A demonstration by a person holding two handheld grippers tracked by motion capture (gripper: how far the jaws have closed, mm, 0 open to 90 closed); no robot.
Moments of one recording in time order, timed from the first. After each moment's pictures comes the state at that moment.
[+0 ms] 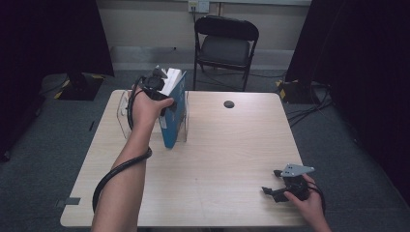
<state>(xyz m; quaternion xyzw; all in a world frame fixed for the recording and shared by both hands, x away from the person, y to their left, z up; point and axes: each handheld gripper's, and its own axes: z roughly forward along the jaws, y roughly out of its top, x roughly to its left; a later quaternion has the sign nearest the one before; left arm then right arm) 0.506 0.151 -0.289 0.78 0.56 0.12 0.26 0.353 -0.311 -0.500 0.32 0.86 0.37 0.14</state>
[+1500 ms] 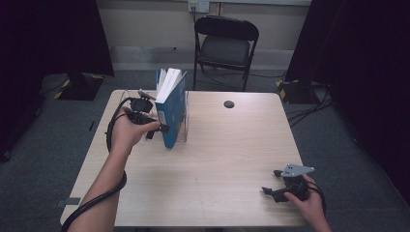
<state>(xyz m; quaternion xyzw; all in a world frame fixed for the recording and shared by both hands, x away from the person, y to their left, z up) 0.450 0.185 -0.321 0.80 0.51 0.08 0.31 0.353 -0.311 -0.500 0.32 0.86 0.37 0.14</state>
